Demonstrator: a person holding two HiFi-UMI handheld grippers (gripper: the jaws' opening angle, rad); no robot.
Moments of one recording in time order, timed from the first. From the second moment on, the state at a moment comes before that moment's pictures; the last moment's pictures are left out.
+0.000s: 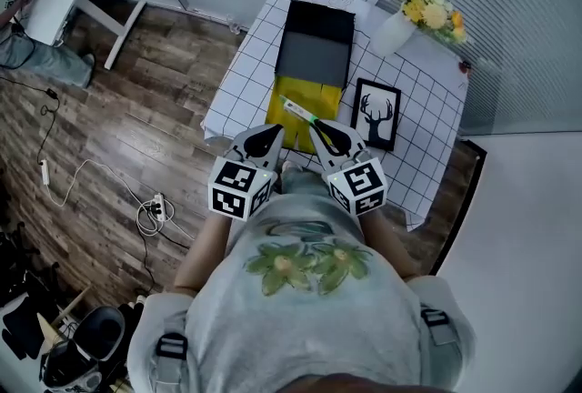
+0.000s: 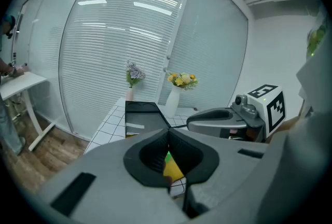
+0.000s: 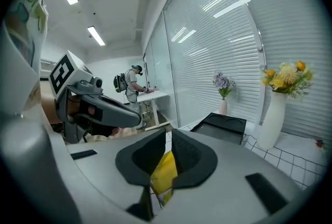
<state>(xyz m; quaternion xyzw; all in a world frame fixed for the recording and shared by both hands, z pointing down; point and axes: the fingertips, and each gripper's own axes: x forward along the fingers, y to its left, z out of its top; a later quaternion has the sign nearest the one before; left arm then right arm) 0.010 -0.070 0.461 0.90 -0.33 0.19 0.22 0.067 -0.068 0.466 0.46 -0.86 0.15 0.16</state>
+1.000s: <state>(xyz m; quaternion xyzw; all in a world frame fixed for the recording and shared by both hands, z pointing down) 0.012 -0.100 0.486 0.87 -0.38 0.19 0.25 0.068 -0.100 0.546 0.38 -0.87 0.20 0.25</state>
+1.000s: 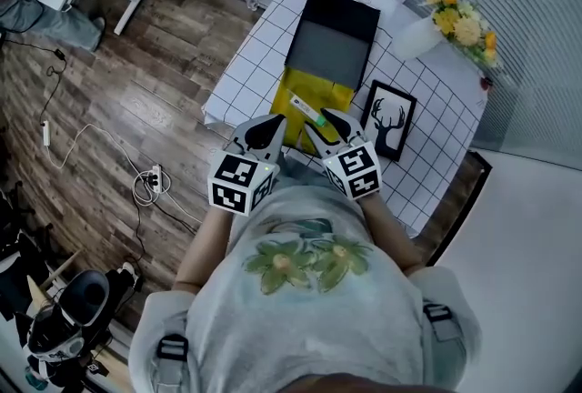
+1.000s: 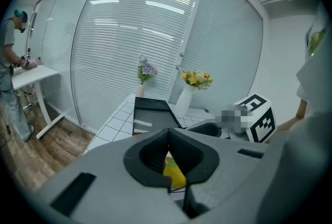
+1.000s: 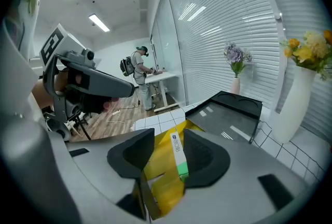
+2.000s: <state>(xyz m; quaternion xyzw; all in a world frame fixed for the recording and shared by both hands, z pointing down) 0.005 -0.104 0.507 0.86 -0.38 0.19 0.28 0.061 -0.116 0.609 0.35 -0.85 0.19 0.33</state>
